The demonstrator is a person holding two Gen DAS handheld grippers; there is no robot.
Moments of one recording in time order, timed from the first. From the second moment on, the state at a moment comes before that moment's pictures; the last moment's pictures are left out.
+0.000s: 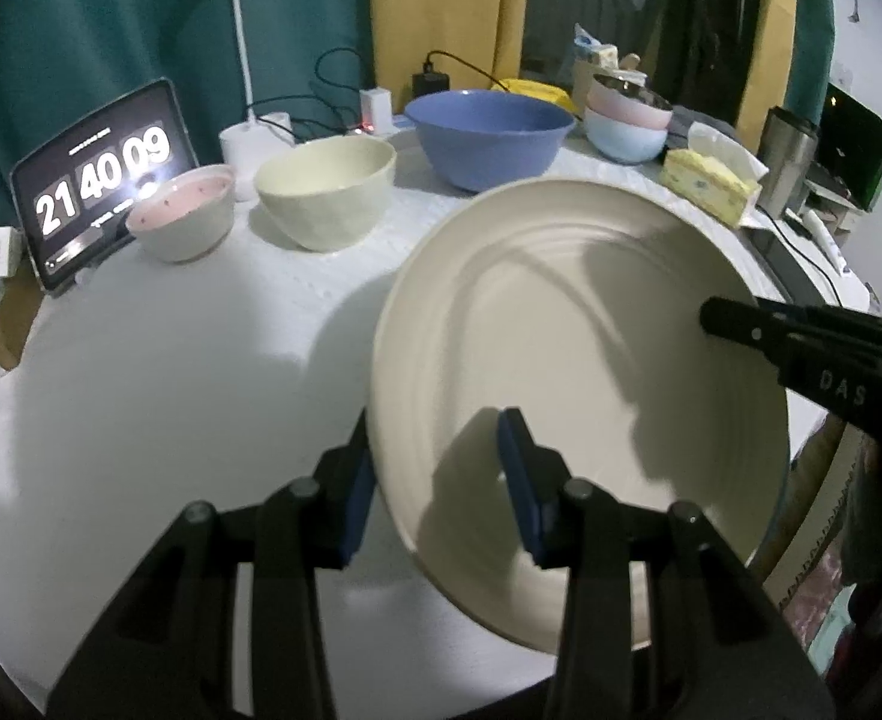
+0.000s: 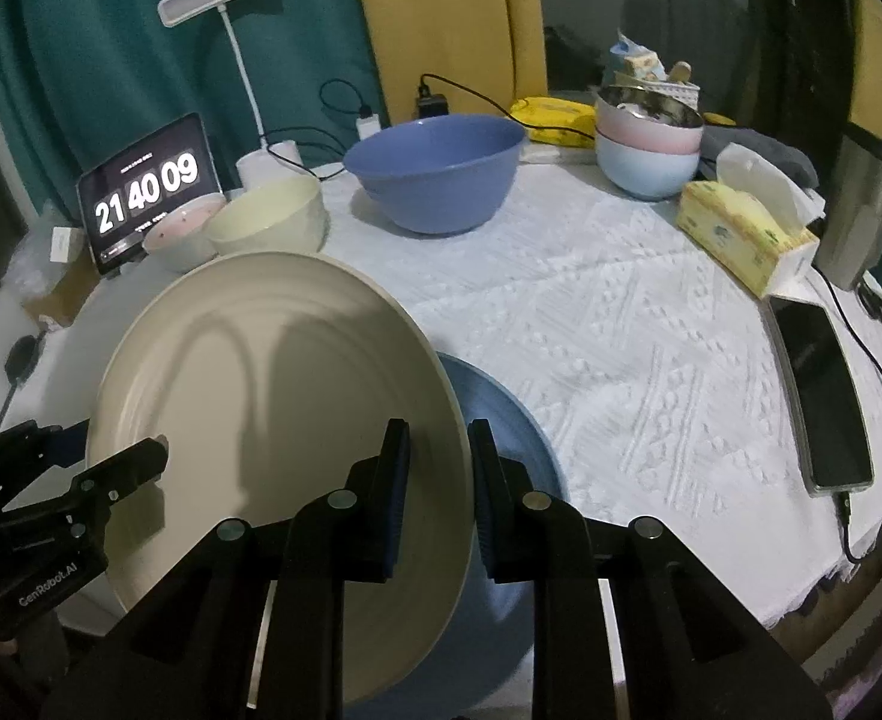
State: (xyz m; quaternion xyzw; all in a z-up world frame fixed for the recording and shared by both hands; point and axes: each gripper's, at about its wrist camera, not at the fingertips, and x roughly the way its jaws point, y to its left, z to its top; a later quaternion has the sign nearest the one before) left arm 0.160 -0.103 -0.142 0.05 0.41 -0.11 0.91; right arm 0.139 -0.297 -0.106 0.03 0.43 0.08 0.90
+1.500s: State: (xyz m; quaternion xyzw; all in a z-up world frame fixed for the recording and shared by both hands) left arm 0.174 -0.104 -0.175 -0.02 0.46 -0.10 0.88; right arm 0.131 -0.333 -0.133 0.04 0.46 0.04 0.89
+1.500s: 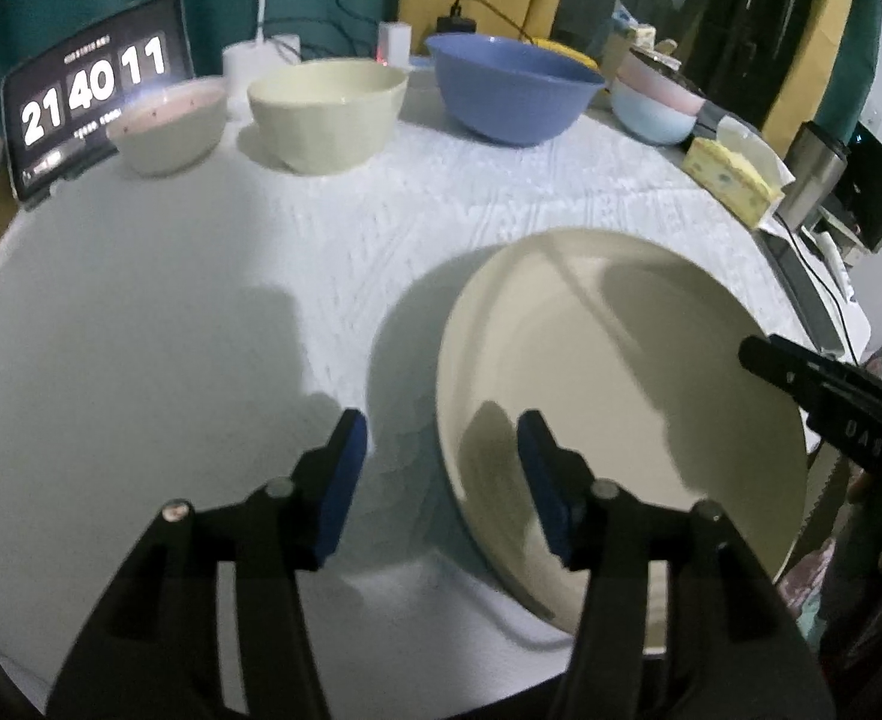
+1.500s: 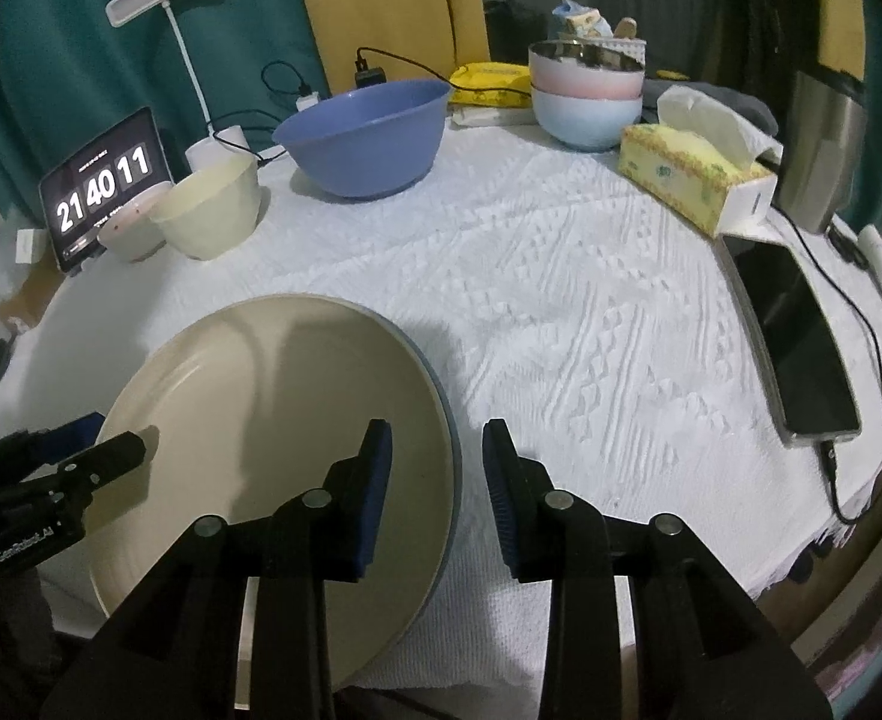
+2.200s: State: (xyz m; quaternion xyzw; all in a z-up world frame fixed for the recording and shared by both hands) left arm 0.174 -0.117 -0.182 -0.03 0.46 -0.16 0.87; right arm 0.130 -0.329 -0.147 0.10 0.47 0.05 0.87
